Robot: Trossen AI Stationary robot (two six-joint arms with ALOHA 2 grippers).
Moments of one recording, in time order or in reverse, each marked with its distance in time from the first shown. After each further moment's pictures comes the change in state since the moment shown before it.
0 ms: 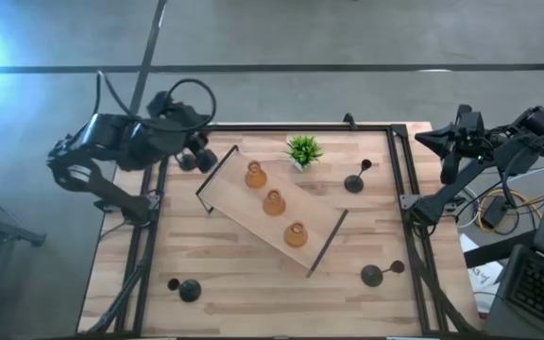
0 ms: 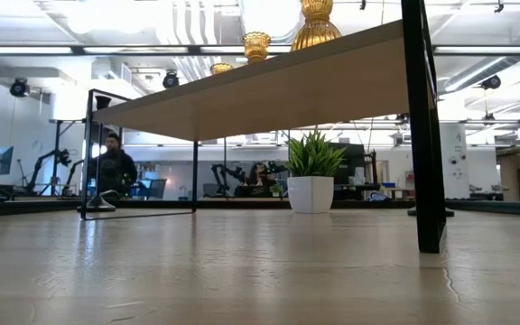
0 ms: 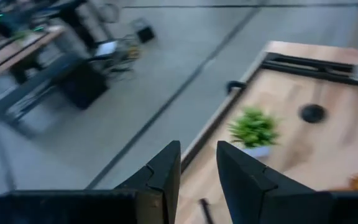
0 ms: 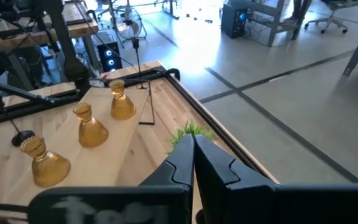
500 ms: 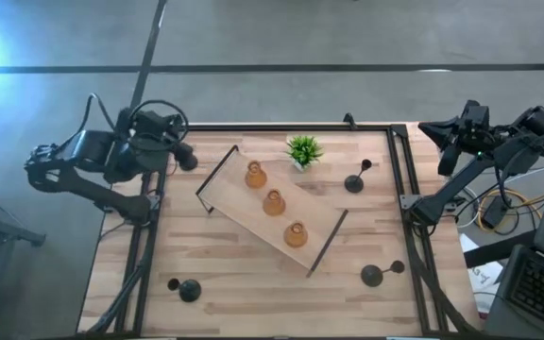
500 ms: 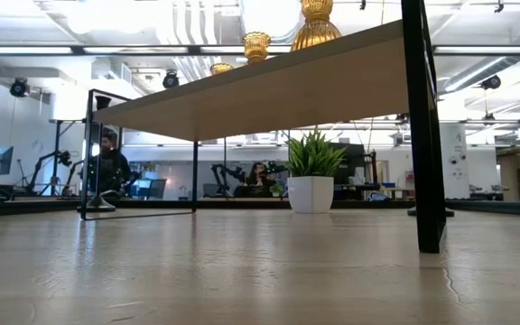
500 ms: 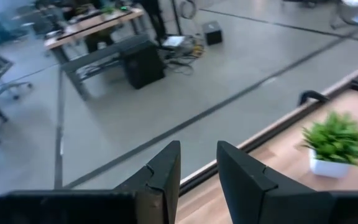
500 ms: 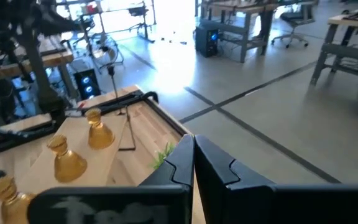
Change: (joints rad) left arm -0.002 -0.351 -0.543 0.051 -0.277 -0.349; right arm 0.000 0.000 0.000 0.000 0.148 0.053
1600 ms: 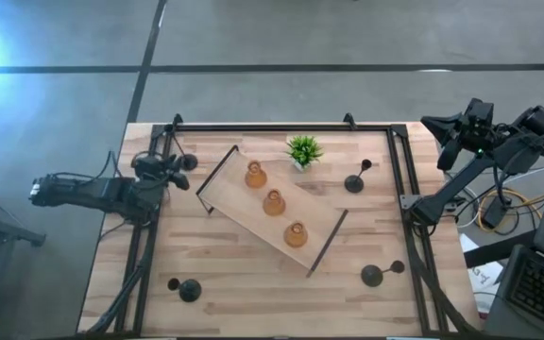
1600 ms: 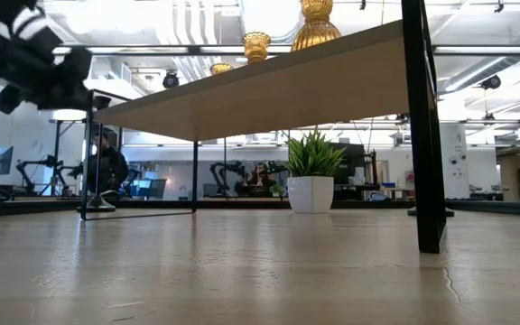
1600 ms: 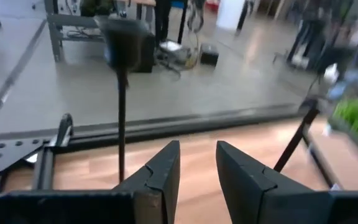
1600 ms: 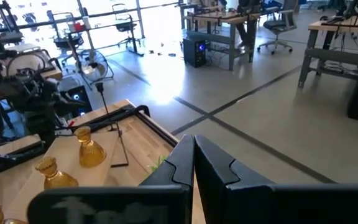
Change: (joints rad) left arm -0.001 -0.654 -1.162 0.662 -0.040 -0.152; right arm 0.000 -0.004 0.000 0.000 0.076 0.044
